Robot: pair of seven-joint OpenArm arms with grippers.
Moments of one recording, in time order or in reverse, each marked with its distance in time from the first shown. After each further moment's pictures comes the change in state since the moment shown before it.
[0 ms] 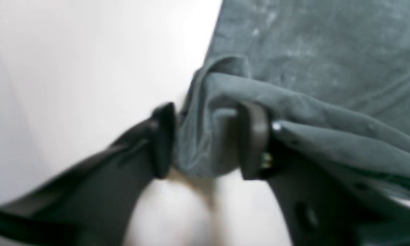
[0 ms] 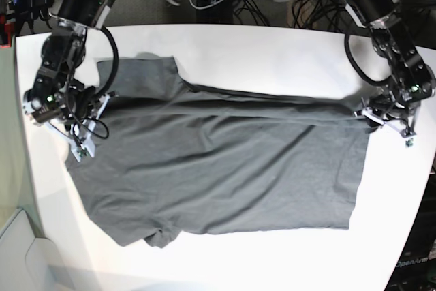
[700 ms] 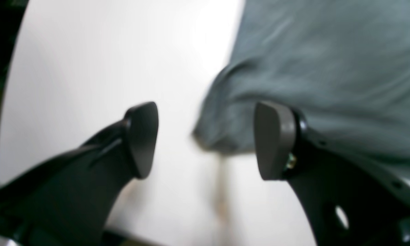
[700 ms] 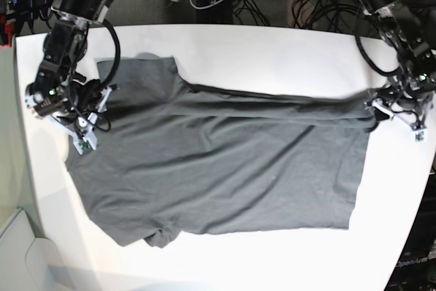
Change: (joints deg) left arm 4.2 -2.8 -0.1 4.8 0.0 -0.2 -0.1; right arm -2.0 -0.4 0.1 0.4 0.1 0.0 0.0
